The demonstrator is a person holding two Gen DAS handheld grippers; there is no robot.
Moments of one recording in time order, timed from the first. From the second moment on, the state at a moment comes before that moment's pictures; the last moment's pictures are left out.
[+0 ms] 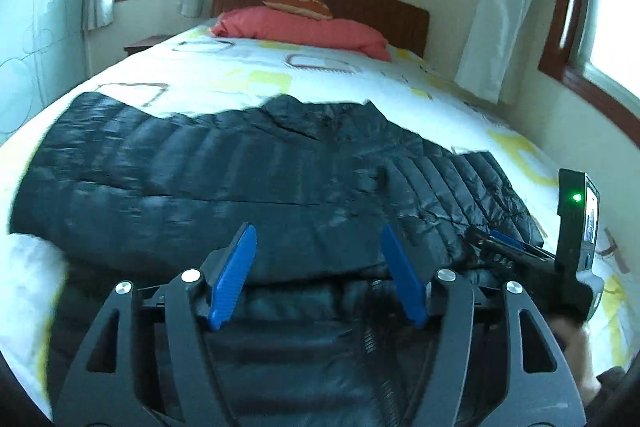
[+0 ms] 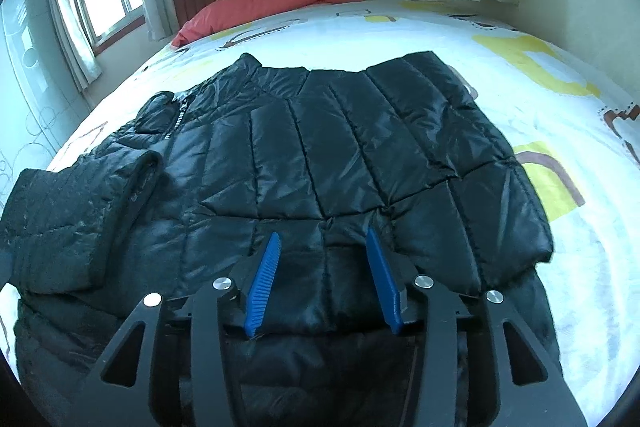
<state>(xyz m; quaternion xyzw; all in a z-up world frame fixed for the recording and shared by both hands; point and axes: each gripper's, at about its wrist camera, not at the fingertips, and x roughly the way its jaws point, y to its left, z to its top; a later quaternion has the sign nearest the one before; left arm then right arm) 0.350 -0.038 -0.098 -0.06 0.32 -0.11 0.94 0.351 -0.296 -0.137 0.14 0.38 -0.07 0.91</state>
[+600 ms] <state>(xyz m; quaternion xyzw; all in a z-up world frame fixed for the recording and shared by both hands) 0.337 0.129 -0.095 -0.11 0.31 0.04 0.94 0.397 -0.177 -0.118 0.13 0.41 0.05 0.90</state>
